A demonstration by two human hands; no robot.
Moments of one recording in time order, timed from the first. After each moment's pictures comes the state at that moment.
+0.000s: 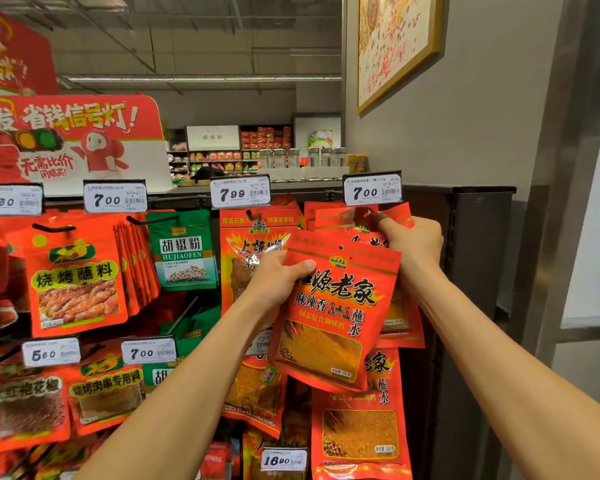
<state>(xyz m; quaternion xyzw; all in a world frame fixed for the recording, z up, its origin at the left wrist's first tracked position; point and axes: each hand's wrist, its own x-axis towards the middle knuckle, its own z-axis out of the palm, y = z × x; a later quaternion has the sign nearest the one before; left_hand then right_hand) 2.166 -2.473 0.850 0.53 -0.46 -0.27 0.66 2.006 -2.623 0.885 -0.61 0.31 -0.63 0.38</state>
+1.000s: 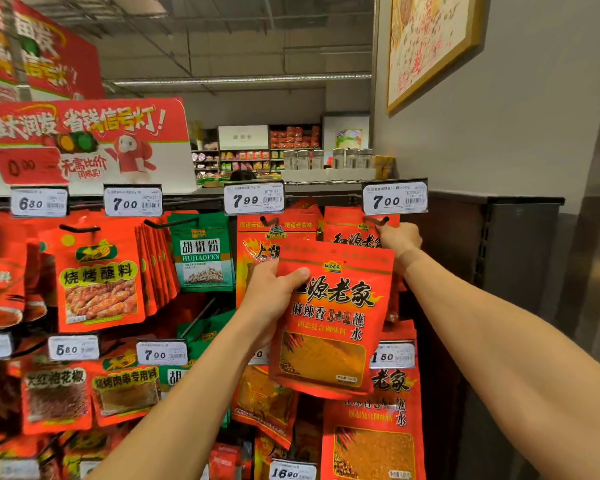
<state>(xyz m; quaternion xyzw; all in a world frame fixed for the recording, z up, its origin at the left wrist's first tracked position) 2.182 -2.467 0.841 0.54 -0.41 -0.21 0.71 2.087 -2.718 0.892 -0.61 0.42 -0.50 0.45</state>
